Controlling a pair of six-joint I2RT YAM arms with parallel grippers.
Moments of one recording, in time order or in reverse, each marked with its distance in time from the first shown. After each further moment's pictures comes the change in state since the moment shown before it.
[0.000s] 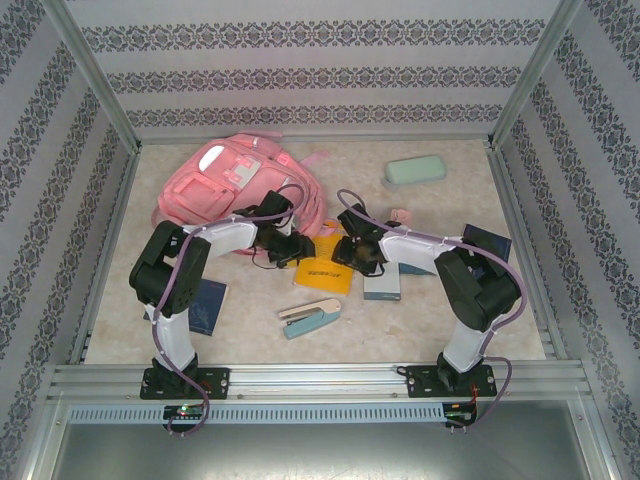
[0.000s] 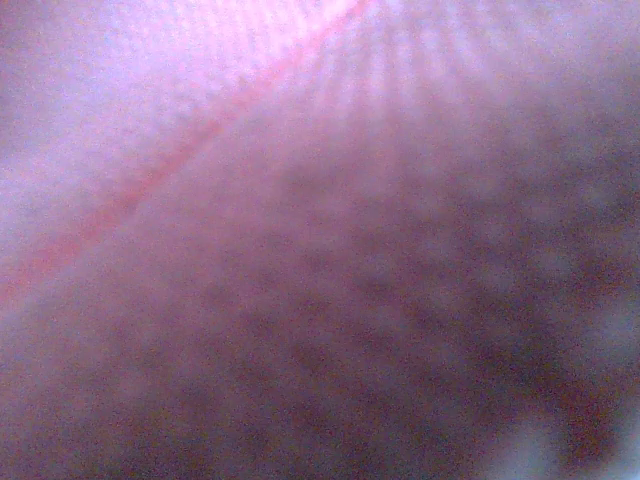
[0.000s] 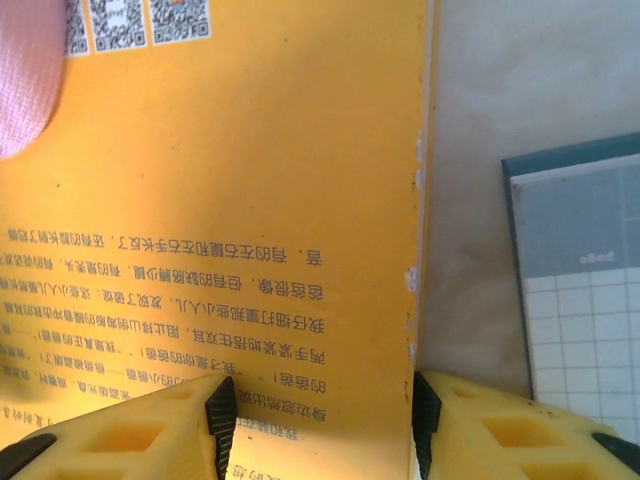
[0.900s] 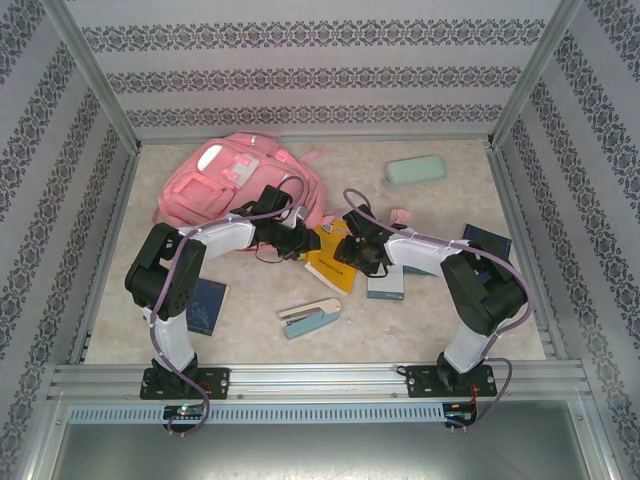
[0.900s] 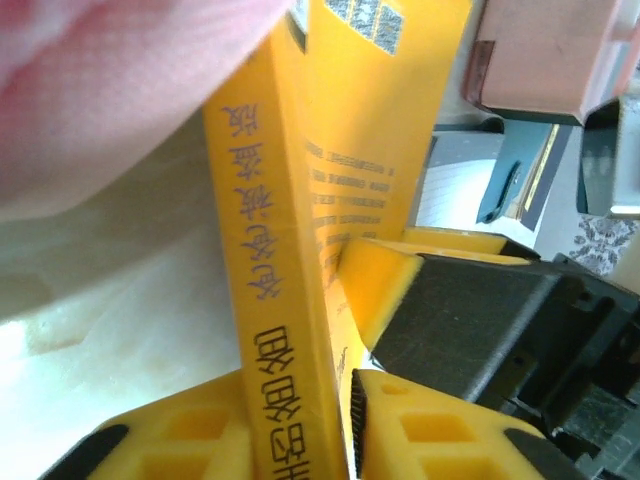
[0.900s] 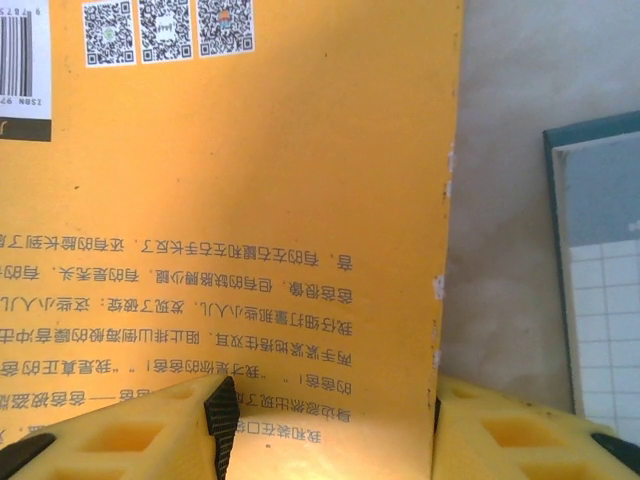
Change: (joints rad) left arm 0.006 -0.030 0.006 0.092 0.157 -0.022; right arm -0.016 -0.045 -0.046 0.048 -0.014 0.014
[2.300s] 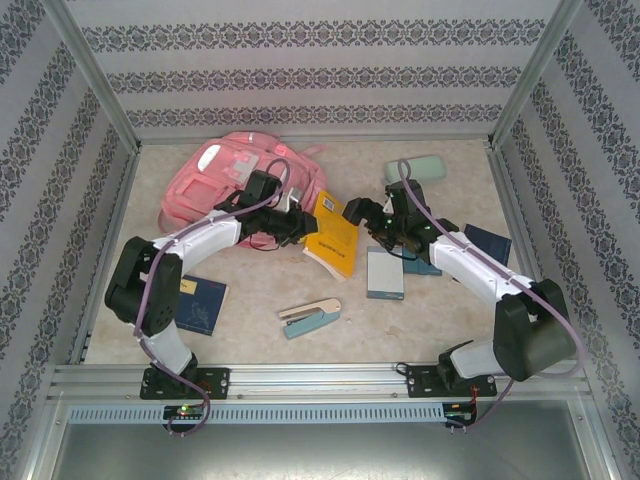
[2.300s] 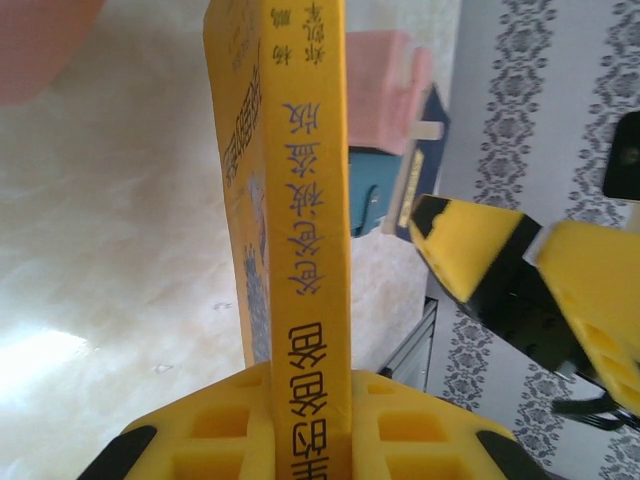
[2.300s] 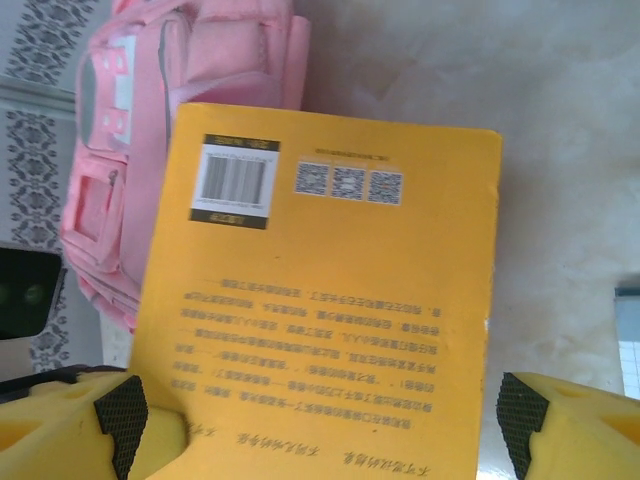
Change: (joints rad) left arm 0.033 -0.135 0.004 0.042 0.046 -0.114; right arm -0.186 -0.317 -0.043 0.126 -0.239 -0.033
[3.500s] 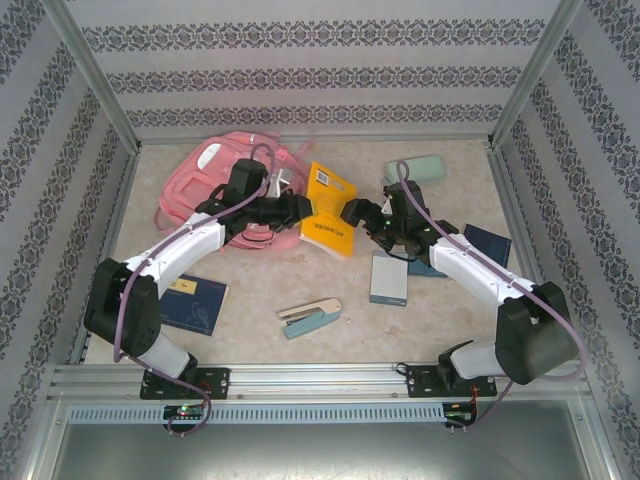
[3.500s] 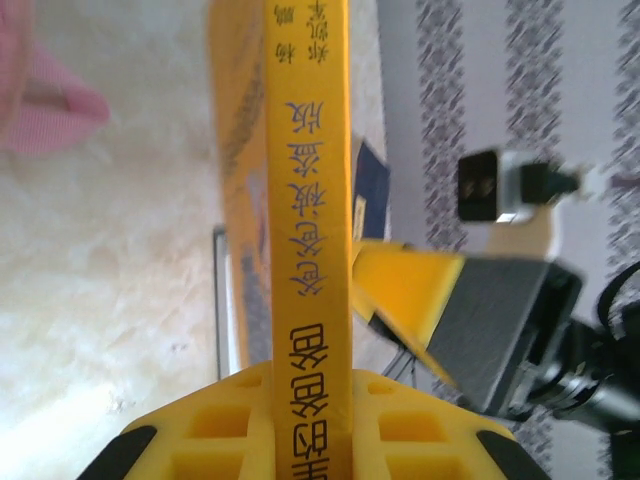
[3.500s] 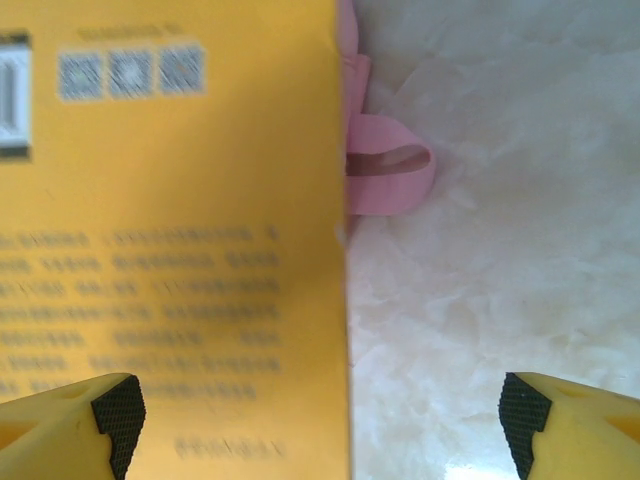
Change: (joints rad) left arm 0.026 -0.163 0.016 0.058 -0.058 -0.018; right arm 0.011 -0.020 -0.005 0.014 -0.006 0.004
